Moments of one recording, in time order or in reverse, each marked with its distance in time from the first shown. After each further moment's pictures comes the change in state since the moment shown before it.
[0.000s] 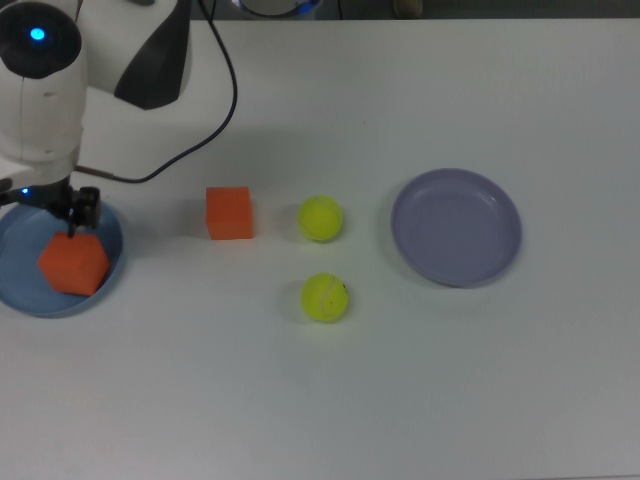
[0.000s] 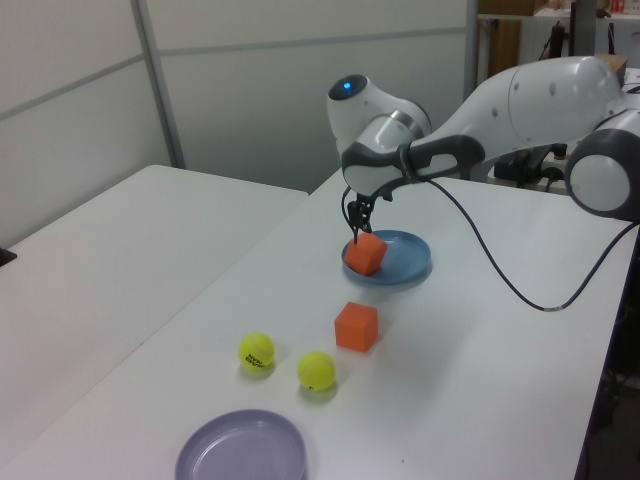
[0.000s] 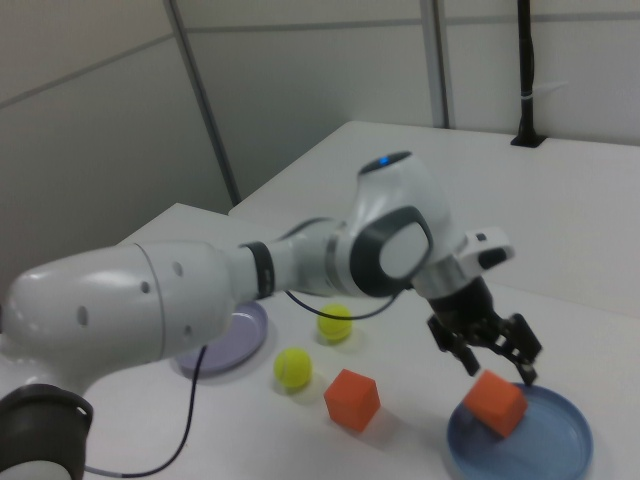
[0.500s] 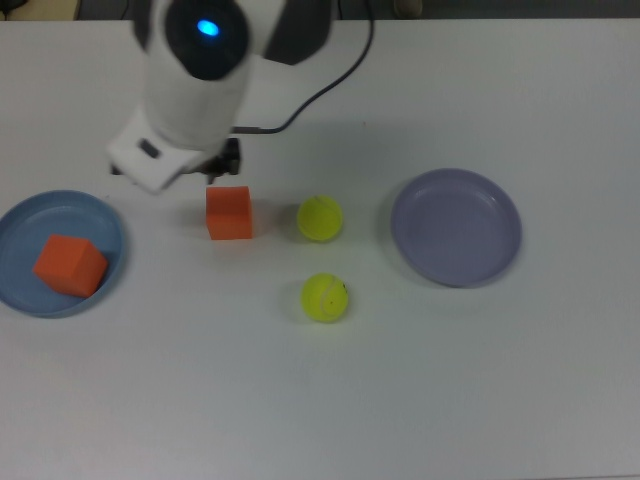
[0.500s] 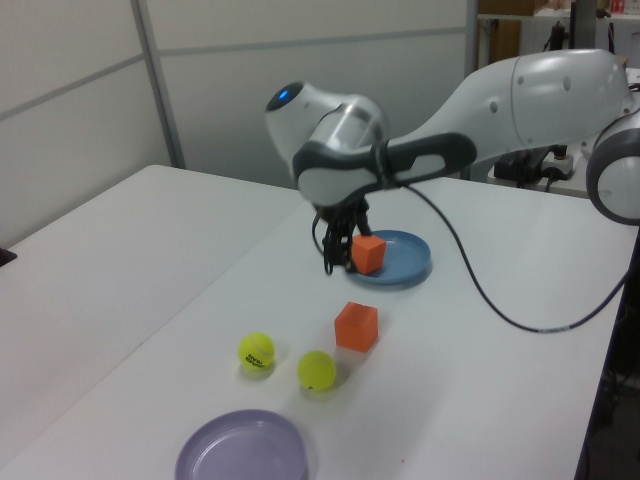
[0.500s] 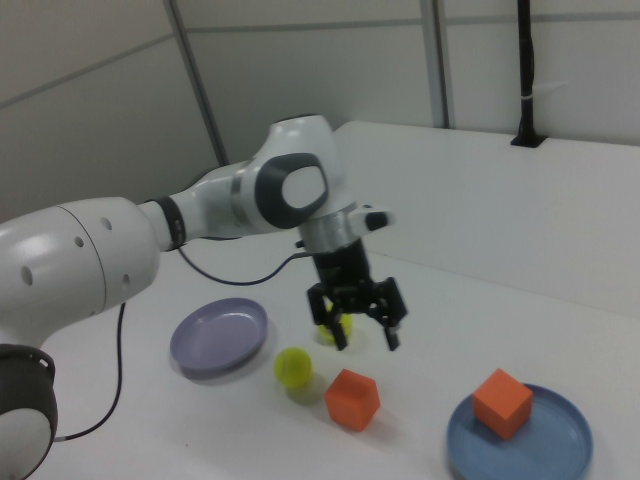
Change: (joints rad) arm 0.143 -0.071 0.138 -0.001 0.033 -0.388 -0.047
